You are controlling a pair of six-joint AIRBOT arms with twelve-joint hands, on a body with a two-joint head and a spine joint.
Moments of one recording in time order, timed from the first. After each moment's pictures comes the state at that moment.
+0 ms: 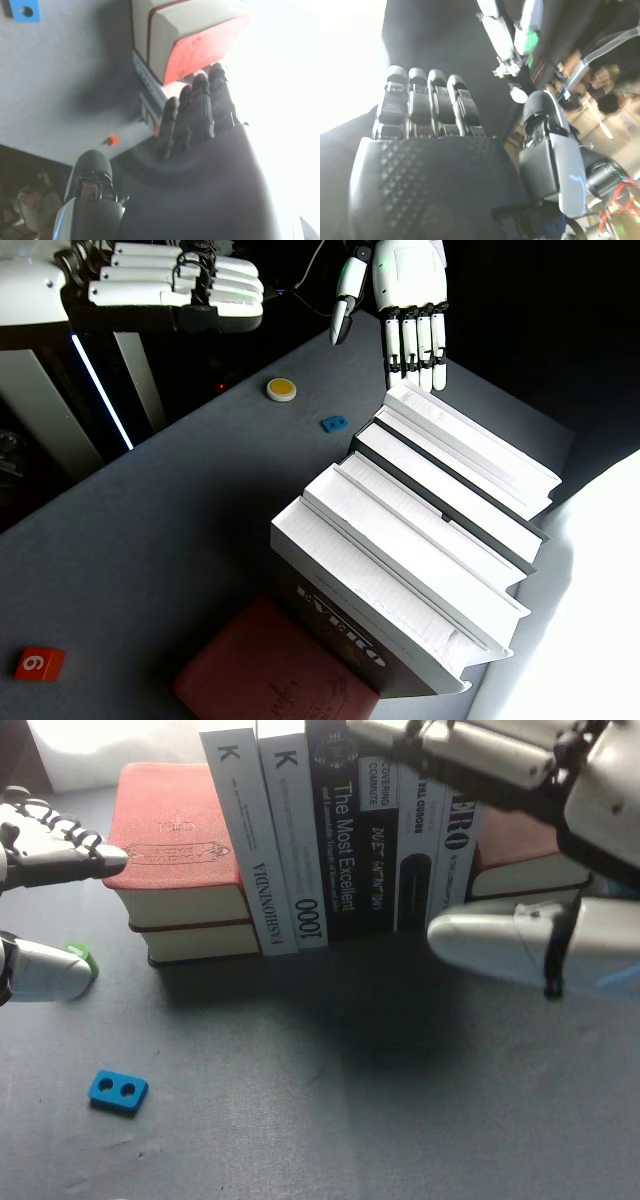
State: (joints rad) left arm 0.29 -0.46 0.85 2.43 -0.32 -1.32; right arm -0.38 -0.64 0.55 0.04 0.70 -1.24
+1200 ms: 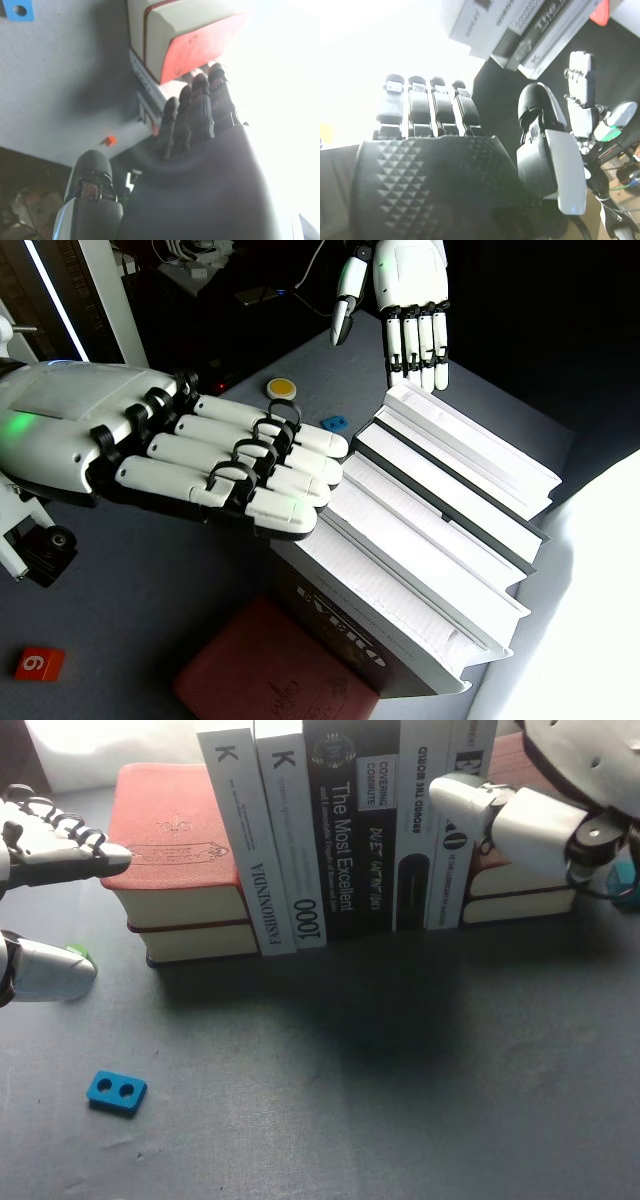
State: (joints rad) left arm 0.29 -0.46 0.85 2.43 -0.32 -1.31; right arm -0.43 -0.94 0.76 0.49 0.96 -1.74
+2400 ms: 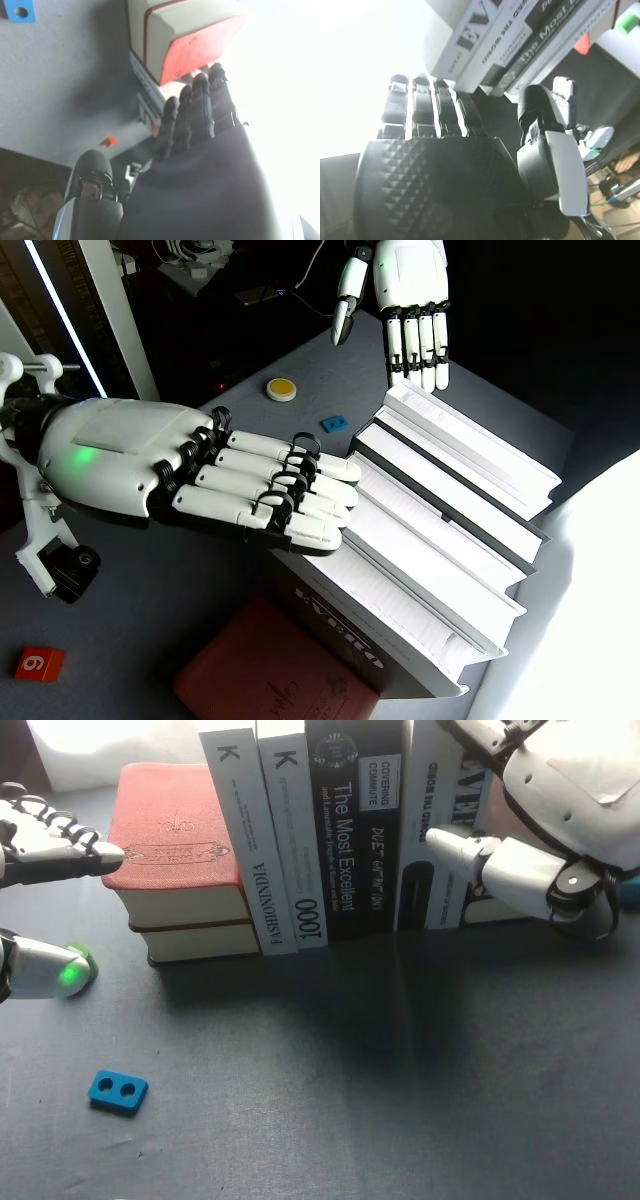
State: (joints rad) left arm 0.29 -0.46 0.85 2.43 -0.32 -1.31; right arm -0.49 -0.97 0.76 0.54 0.98 -1.88
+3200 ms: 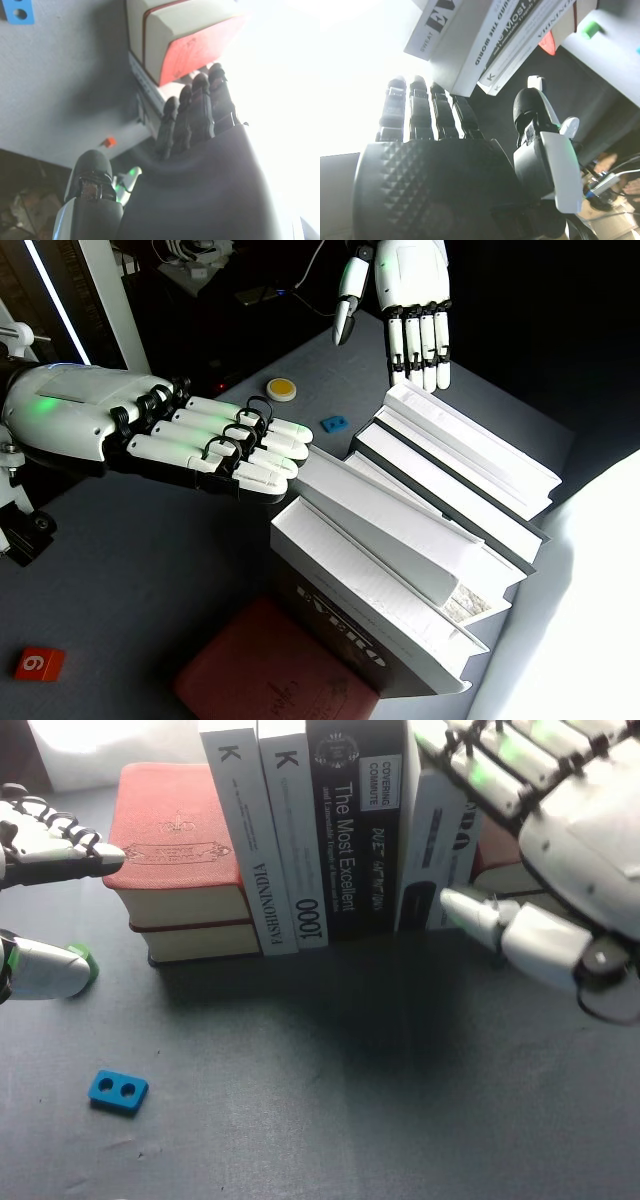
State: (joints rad) left arm 0.29 -0.46 0.85 2.43 -0.32 -1.31; right arm -0.56 -0.87 0.56 0.60 0.98 -2.02
